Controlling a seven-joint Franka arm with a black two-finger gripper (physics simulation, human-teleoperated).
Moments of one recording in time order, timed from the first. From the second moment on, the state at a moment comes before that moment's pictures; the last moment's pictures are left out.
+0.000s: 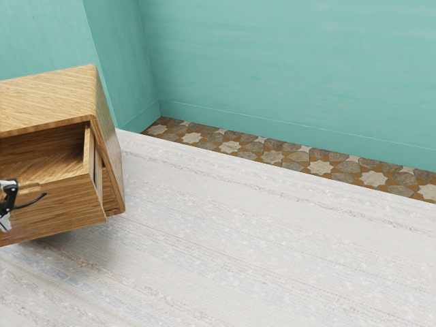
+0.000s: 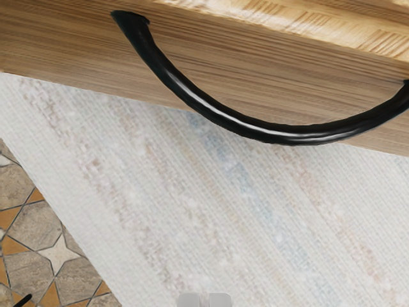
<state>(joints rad) -0.13 -1.16 0.28 -2.68 0.29 1.70 -0.96</state>
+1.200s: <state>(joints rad) -0.01 -0.73 0.29 -2.53 0.35 1.97 -0.86</state>
